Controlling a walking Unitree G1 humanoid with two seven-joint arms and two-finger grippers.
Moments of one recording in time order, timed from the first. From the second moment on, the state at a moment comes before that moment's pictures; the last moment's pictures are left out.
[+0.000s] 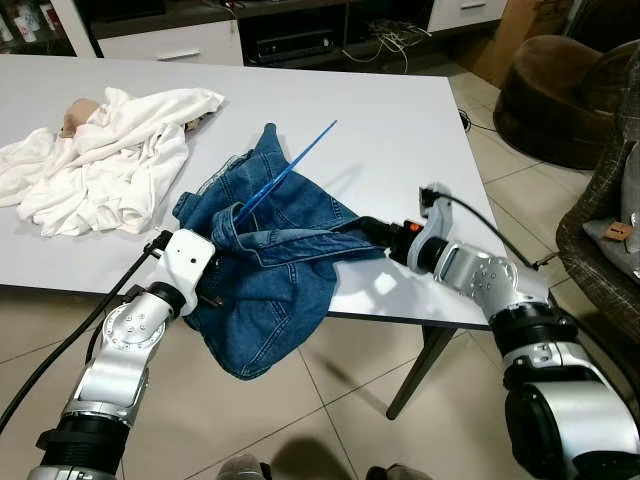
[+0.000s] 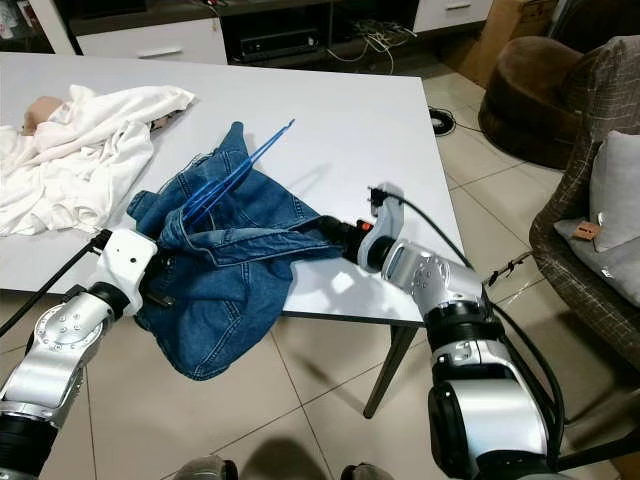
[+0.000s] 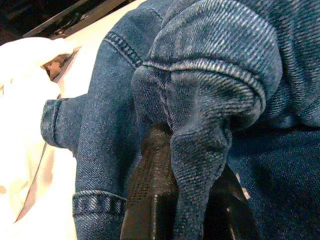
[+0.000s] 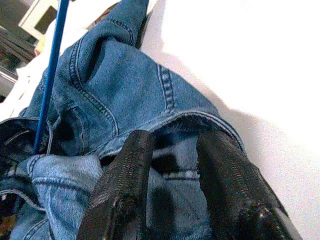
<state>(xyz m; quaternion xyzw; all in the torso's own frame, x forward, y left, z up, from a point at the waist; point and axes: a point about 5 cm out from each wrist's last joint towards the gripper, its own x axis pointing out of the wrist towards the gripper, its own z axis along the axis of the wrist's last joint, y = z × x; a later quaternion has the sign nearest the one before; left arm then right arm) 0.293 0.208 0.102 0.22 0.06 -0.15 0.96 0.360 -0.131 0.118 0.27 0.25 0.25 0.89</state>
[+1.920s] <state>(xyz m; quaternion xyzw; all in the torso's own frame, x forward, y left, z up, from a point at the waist) 0.293 0.206 0.104 0.23 0.06 -0.16 0.96 0.345 -0.120 0.126 0.28 0.25 0.36 0.86</state>
